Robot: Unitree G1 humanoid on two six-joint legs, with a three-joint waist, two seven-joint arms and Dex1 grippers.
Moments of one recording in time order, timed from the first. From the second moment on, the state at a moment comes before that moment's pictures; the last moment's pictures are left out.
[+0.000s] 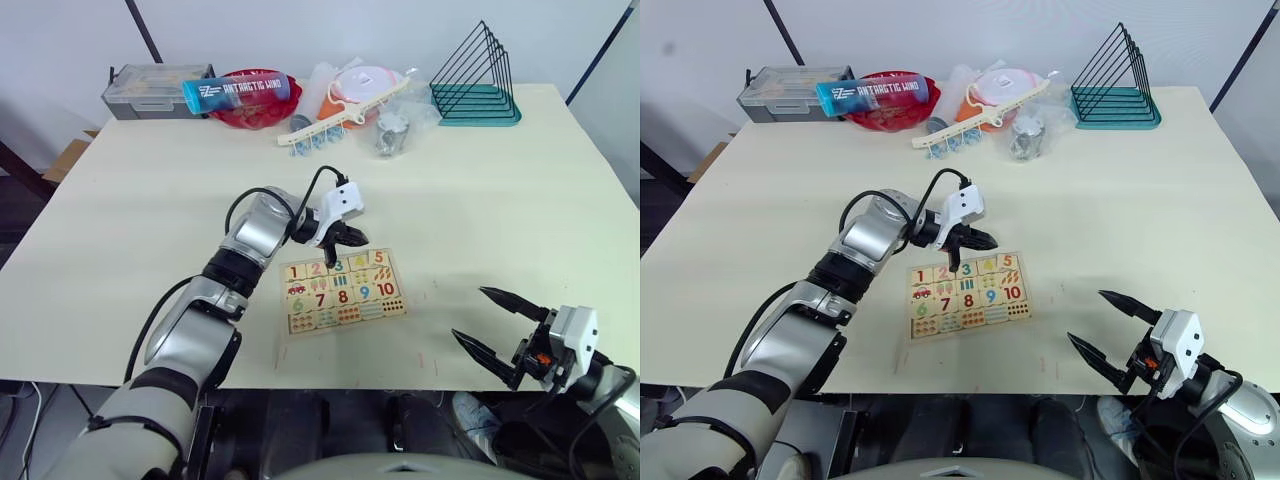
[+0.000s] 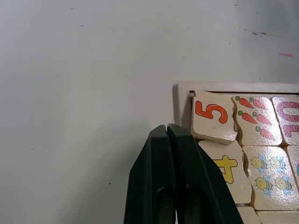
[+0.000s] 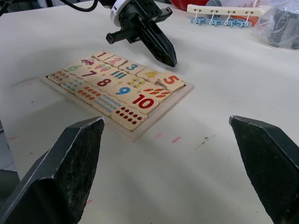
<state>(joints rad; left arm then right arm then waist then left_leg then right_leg) -0.92 0.38 -0.39 0.52 0.00 0.40 -1.18 0.43 -0.54 -0.22 -0.45 0.51 -0.01 0.90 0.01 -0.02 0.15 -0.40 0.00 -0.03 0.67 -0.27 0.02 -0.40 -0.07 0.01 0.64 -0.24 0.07</state>
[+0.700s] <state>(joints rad) -0.91 0.36 -0.40 0.52 0.02 0.40 -1.19 0.43 -0.55 -0.21 -0.45 0.50 -0.01 0.90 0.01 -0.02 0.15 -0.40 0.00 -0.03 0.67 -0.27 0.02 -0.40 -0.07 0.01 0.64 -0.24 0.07</state>
